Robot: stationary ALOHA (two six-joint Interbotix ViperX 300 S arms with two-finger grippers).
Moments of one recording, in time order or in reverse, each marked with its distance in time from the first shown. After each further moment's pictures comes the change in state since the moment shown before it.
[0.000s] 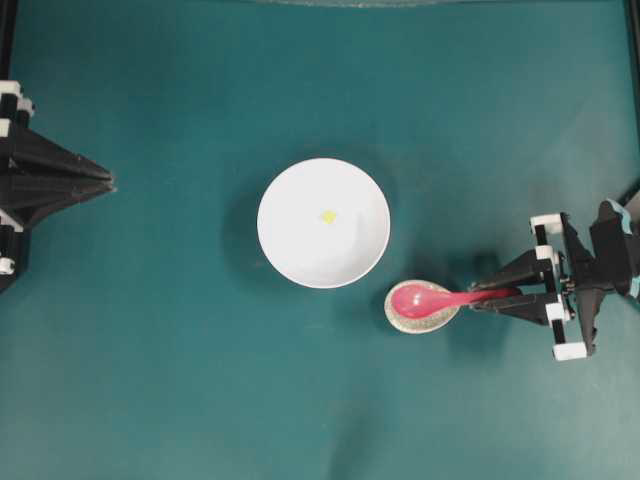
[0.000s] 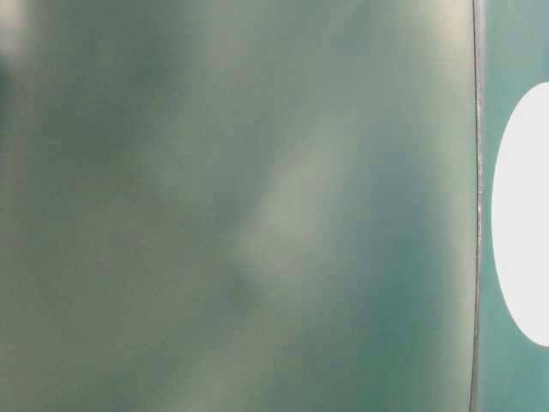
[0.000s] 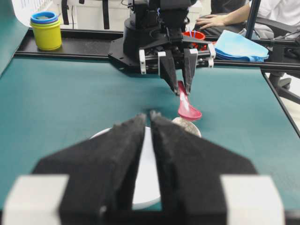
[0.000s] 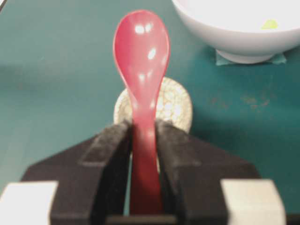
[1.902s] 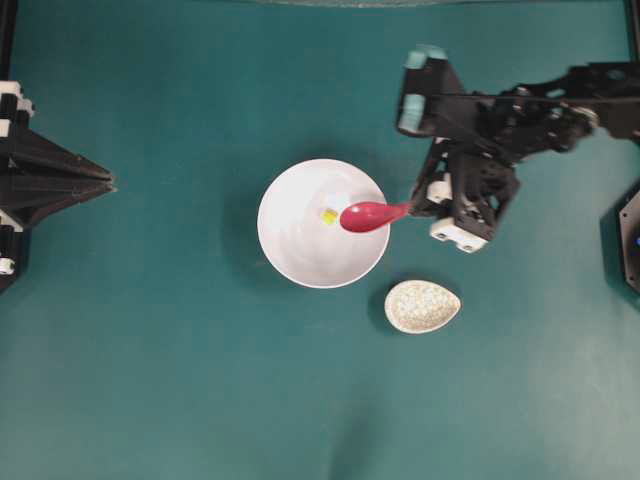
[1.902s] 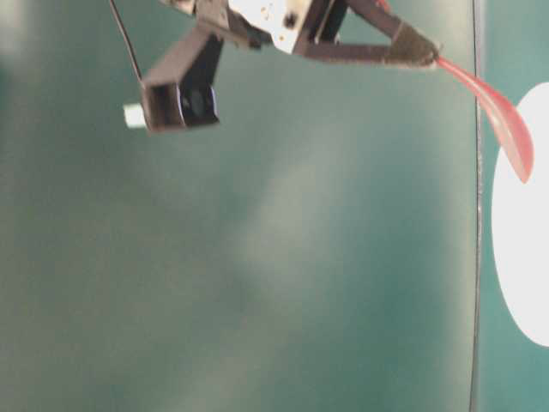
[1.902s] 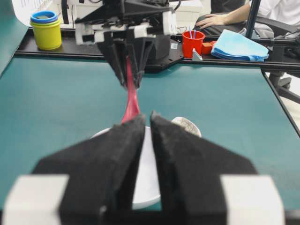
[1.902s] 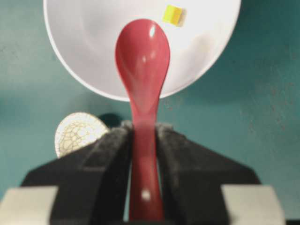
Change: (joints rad) left arm 0.002 0.000 -0.002 0.000 0.005 0.000; right arm -0.684 -0.092 -0.850 -0.025 1.853 -0.219
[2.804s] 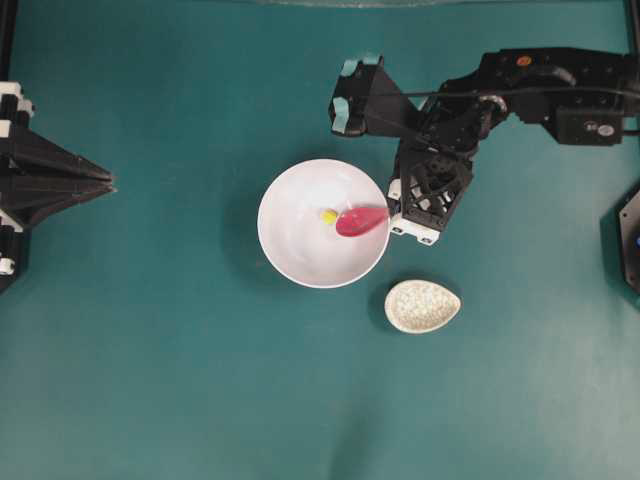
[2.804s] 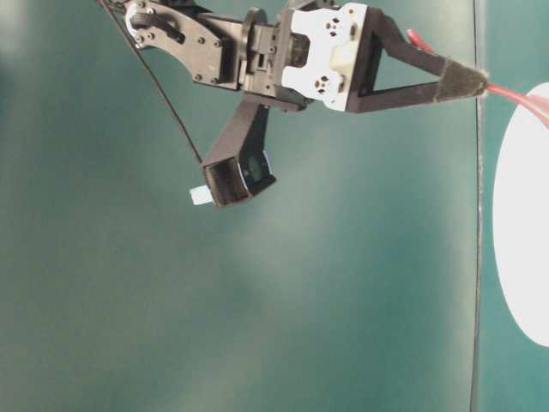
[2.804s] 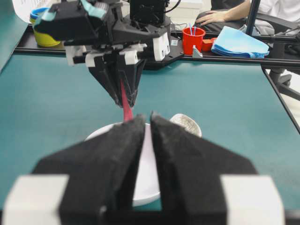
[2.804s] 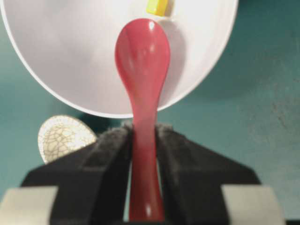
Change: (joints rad) left arm 0.000 -0.003 0.000 0.000 0.011 0.000; right arm -0.009 0.187 -0.152 -0.057 0.173 0.060
